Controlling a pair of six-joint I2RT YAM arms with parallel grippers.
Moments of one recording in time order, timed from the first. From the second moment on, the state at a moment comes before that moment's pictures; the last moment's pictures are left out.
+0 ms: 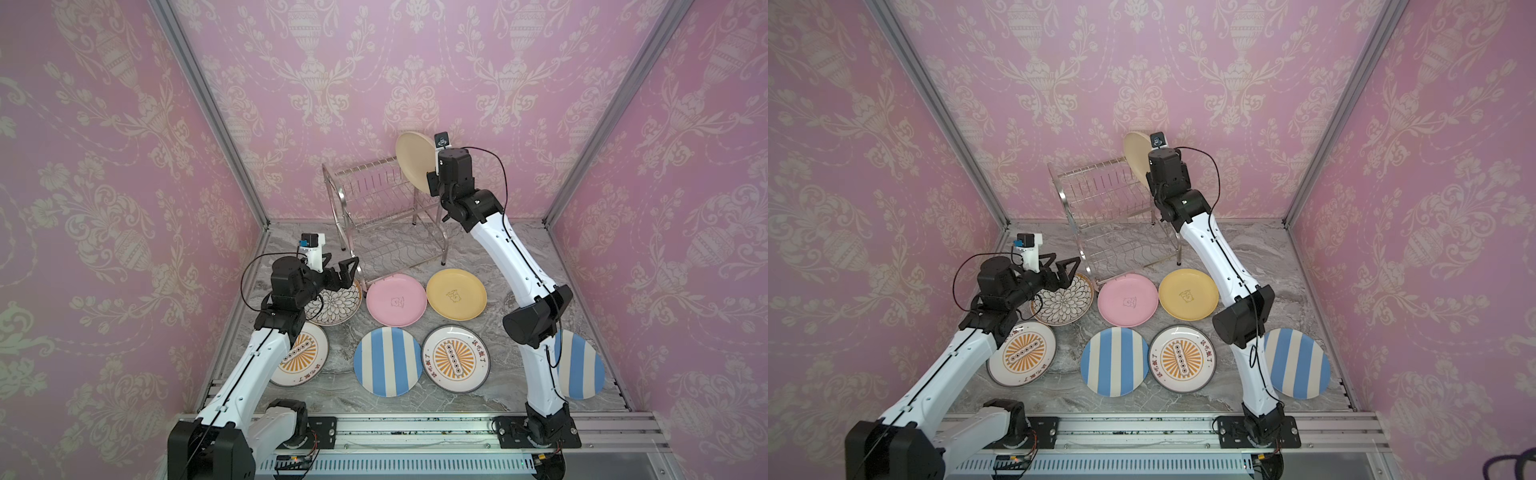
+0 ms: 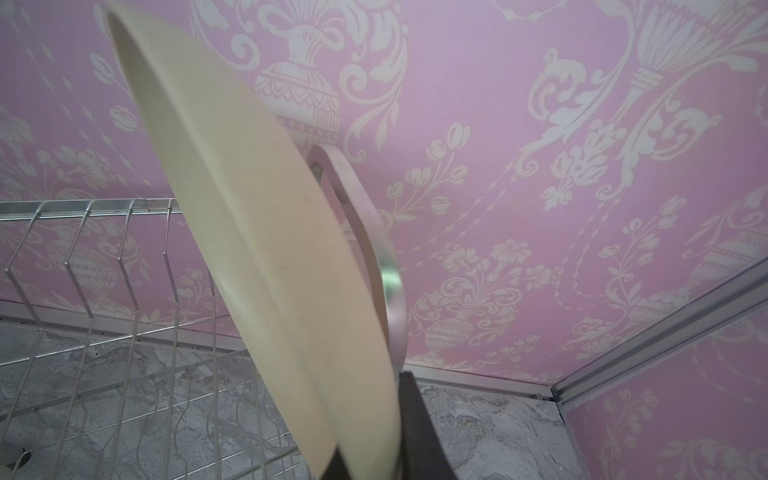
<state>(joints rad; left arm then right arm) -0.11 1.06 0.75 0.08 0.41 -0.27 0.50 2.17 2.53 -0.60 0.59 -0.14</state>
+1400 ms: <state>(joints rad) -0.11 1.06 0.75 0.08 0.41 -0.27 0.55 2.25 2.63 -0.46 0.84 -0.22</state>
